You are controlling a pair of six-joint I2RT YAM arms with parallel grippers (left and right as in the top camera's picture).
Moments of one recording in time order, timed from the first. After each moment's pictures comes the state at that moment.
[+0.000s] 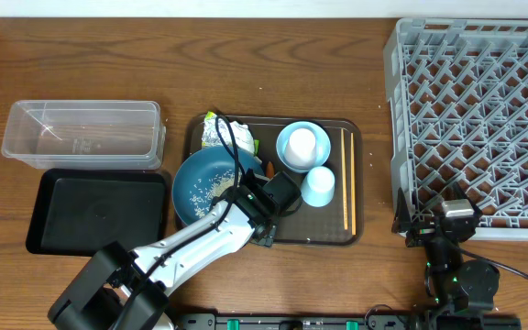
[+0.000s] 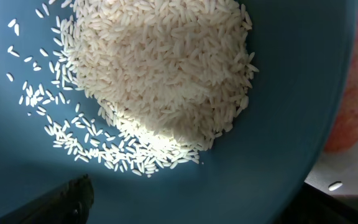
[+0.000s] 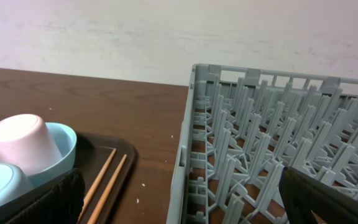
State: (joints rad) left arm -0.80 1.57 0.86 -0.81 -0.29 -0.53; right arm -0.05 0.01 0.01 -0.06 -0.14 -0.05
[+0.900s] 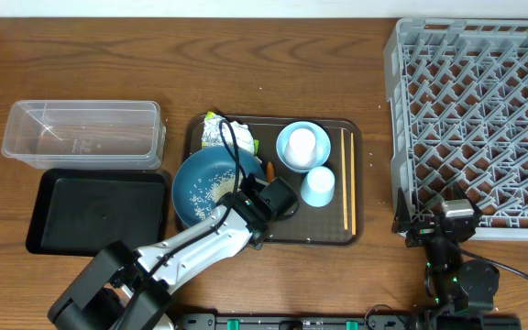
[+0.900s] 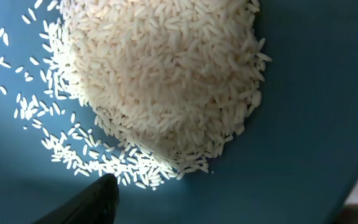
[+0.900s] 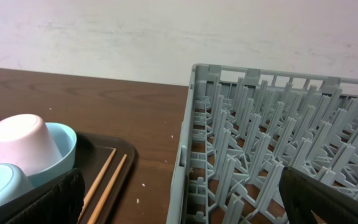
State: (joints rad) left arm -0.80 1.57 0.79 -0.73 -0.32 -0.45; right arm -0.05 0.01 0.01 -0.06 -0.14 -0.05
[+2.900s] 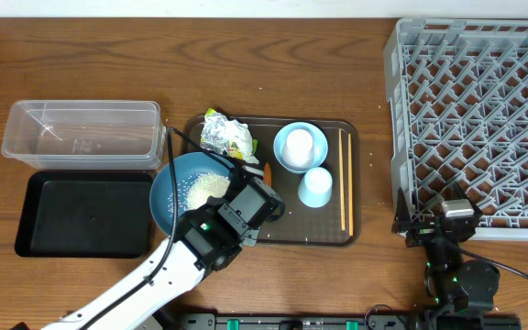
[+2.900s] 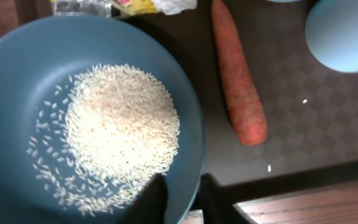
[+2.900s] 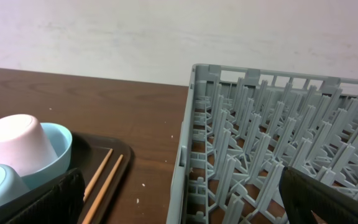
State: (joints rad) left arm -0.80 1.20 0.79 -0.78 -0.32 -0.43; right arm -0.05 0.01 0.01 -0.06 -0.14 -0.05
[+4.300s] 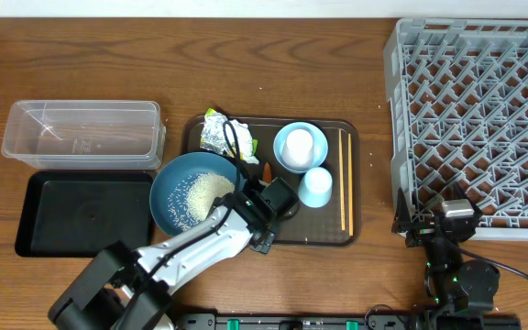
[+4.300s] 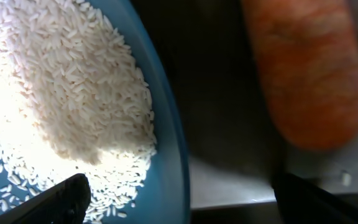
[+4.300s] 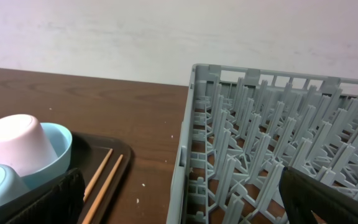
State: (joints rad) left arm -0.80 1.58 0.80 -0.73 -0.30 -0.40; right arm -0.05 0.01 0.01 -0.06 -0.14 -0.05
